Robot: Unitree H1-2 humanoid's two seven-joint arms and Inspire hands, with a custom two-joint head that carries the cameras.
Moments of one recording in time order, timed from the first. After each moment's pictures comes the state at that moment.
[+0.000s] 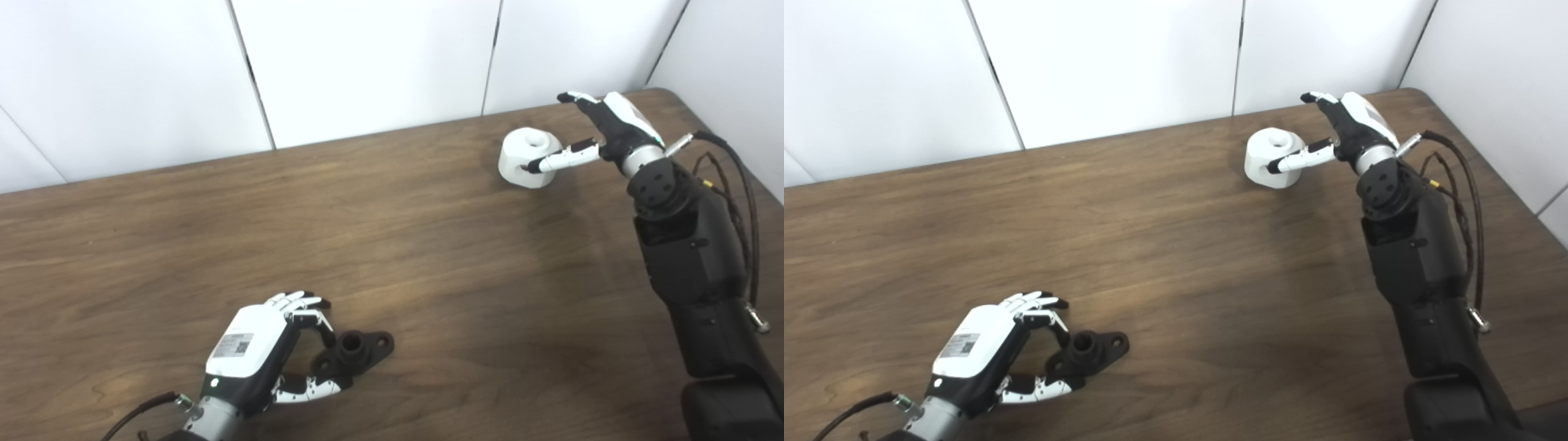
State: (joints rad) left arm 0.08 0.35 -0.39 -0.36 0.86 0.06 -0.25; right arm -0.45 -0.41 -0.16 0.02 -0.75 0.48 0.43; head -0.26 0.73
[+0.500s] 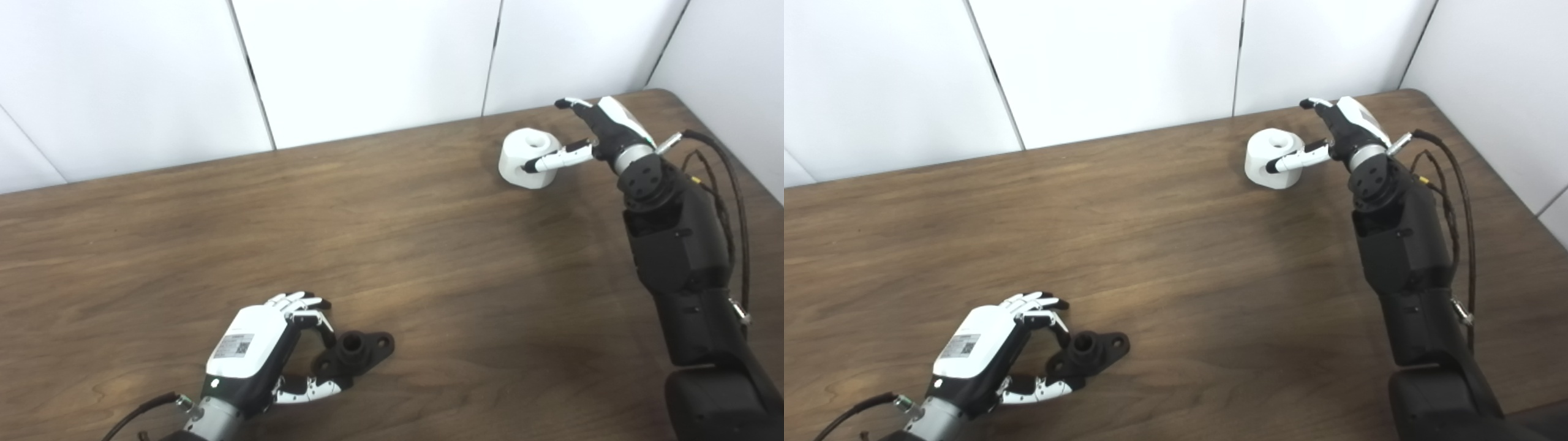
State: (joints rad) left arm 0.08 0.35 -0.39 -0.36 0.86 0.06 -0.25; right arm -0.48 -0.39 -0.15 0.09 -0.78 0.48 0.42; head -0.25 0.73
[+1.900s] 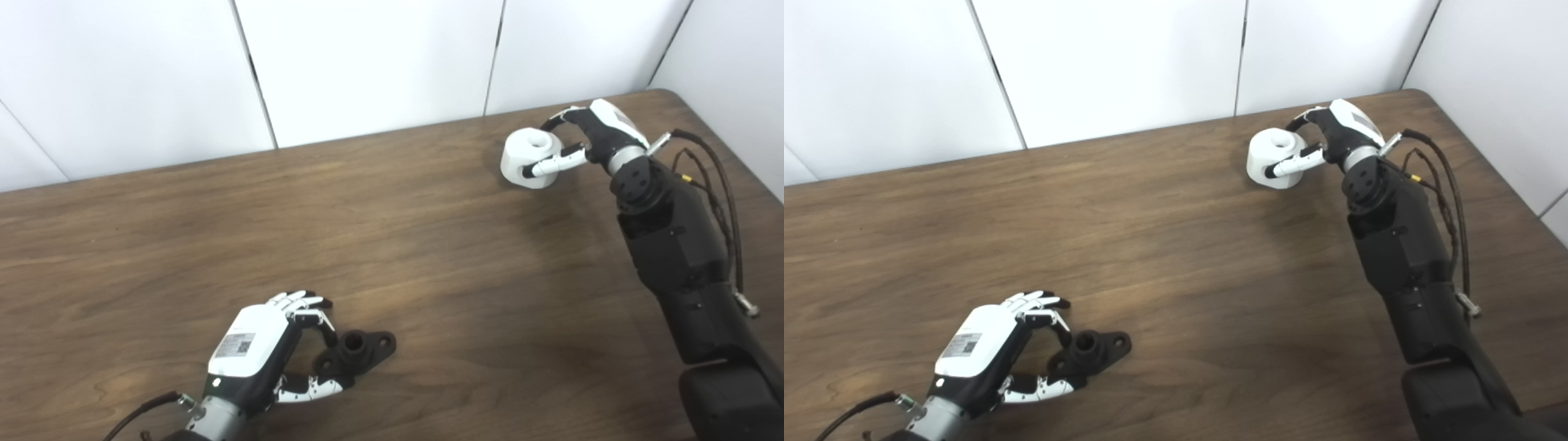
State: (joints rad) left arm 0.08 0.33 -0.39 -0.36 0.87 0.07 -0.26; right arm -0.48 -0.44 -0.06 0.12 -0.74 0.48 0.36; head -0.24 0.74
